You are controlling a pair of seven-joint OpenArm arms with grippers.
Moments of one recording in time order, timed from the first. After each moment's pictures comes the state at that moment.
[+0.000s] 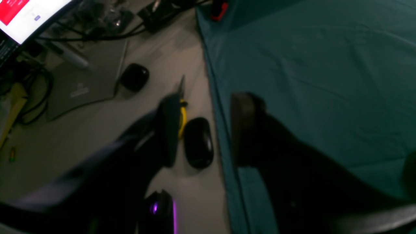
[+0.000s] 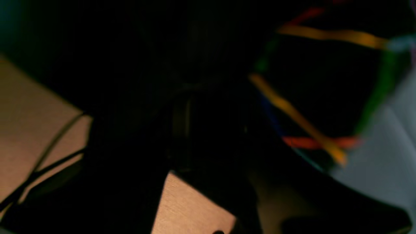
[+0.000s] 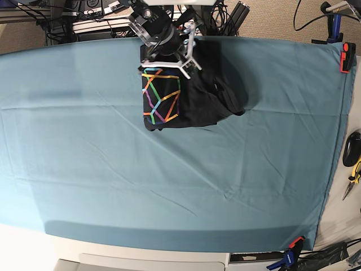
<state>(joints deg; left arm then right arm) 0.1 -41.6 -38.0 105.0 -42.3 -31.8 59.2 -23.0 8.6 -33.8 120.1 -12.8 9.5 -63.0</state>
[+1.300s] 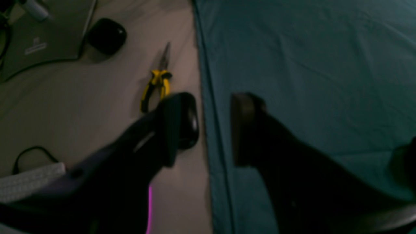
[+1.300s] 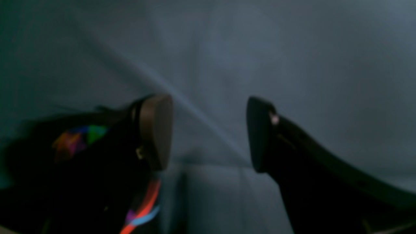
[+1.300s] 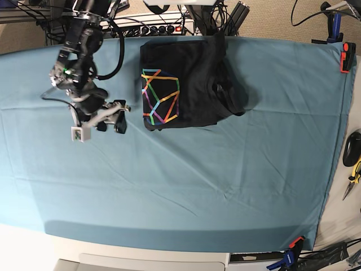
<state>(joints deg) 0.4 -41.3 -38.0 95.7 -45.7 -32.1 60.7 -6.4 2.5 22.6 105.8 29.8 21.7 -56.8</state>
